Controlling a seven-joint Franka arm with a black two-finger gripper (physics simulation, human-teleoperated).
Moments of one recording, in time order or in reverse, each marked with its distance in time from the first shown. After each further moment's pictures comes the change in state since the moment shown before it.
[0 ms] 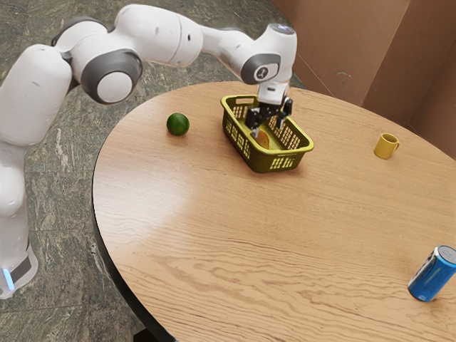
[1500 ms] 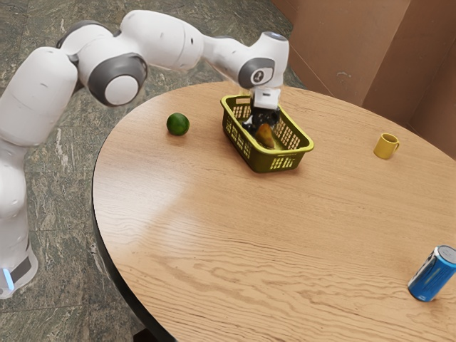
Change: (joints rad) arm 0.041 0.059 0.008 0.005 -0.080 -0.057 -0.077
